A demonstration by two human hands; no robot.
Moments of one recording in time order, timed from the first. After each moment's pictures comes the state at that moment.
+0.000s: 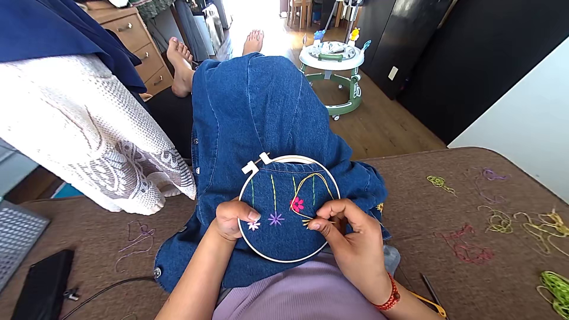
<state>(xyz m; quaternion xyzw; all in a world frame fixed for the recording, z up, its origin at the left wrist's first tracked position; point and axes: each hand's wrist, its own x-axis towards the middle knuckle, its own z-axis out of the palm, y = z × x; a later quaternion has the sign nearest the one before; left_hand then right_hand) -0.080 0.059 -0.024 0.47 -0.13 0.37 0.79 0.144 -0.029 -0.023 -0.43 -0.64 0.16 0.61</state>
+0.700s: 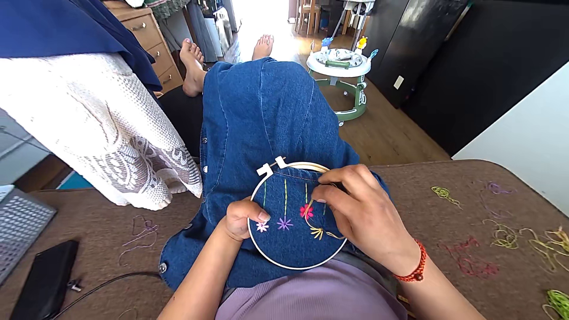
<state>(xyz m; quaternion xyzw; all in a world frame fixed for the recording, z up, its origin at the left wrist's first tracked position) -0.079 0.058 -0.023 0.48 -0.12 0.37 0.79 0.164 0.008 0.044 -0.35 -0.84 -0.16 0.38</state>
